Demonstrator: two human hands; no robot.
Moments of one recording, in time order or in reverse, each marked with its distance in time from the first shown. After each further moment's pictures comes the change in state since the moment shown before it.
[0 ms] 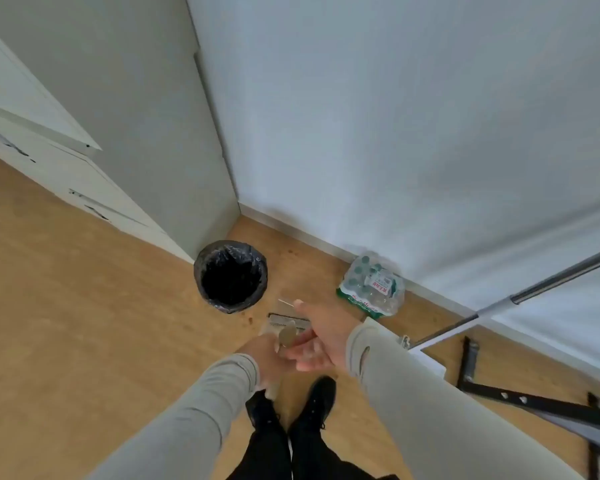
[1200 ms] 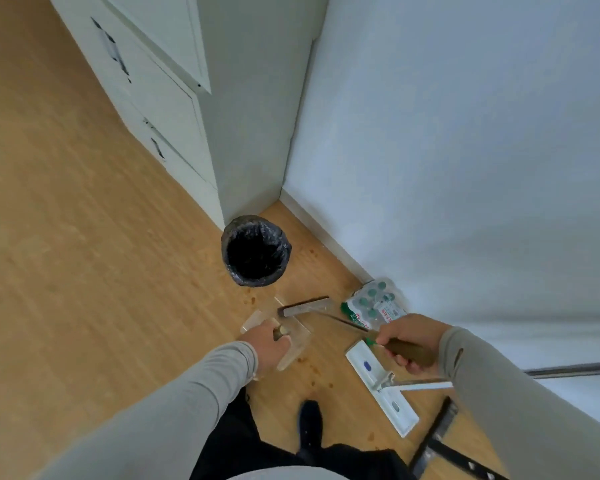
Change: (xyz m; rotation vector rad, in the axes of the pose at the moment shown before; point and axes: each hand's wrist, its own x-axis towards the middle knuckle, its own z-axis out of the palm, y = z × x) left_hand -0.030 -0.049 0.024 -0.447 0.104 -0.066; right_hand -0.013 -0.012 -0.080 -0.498 0.055 0.092
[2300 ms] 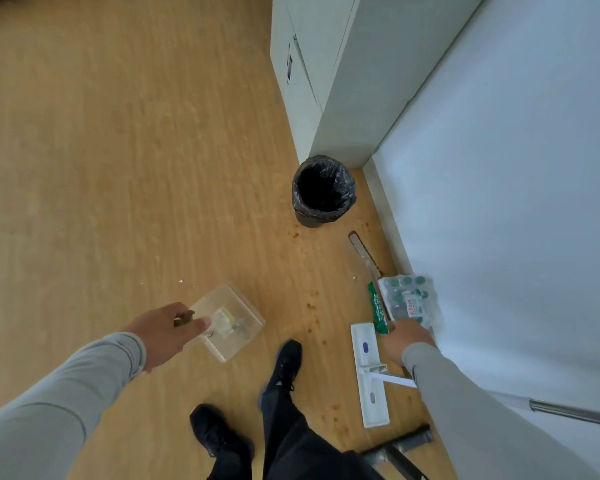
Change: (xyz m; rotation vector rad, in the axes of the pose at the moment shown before) left_hand -0.174 -0.204 0.223 -0.415 0.333 -0.369; right_hand 0.085 0.184 0.044 -0.931 0.540 -0.231
